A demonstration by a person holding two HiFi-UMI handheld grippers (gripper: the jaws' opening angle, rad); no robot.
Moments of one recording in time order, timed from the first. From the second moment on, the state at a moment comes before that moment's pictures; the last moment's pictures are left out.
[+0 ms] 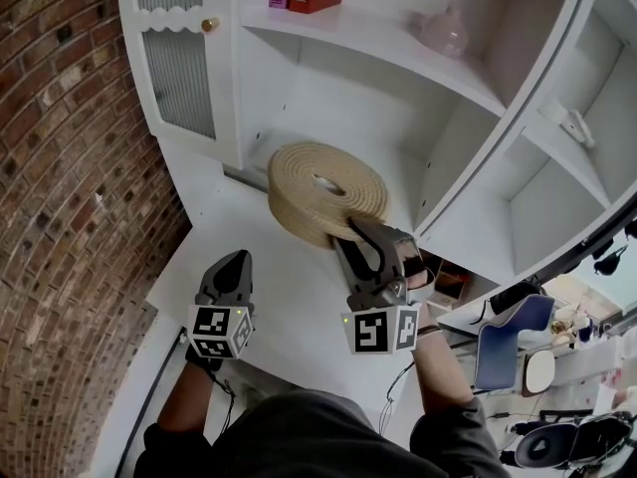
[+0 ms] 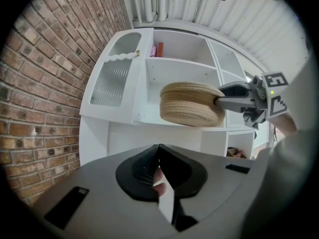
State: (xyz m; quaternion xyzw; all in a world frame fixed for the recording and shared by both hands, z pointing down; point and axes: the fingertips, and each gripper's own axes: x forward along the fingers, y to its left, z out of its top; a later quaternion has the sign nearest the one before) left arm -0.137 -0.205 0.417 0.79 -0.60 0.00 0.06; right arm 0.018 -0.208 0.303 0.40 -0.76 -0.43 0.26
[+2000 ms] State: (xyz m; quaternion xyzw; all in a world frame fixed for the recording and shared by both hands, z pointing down) left arm -0.231 -0.140 0.572 0.67 -0.72 0.08 0.17; right arm -0.111 -0.199 0.652 0.11 -0.85 -0.37 0.35
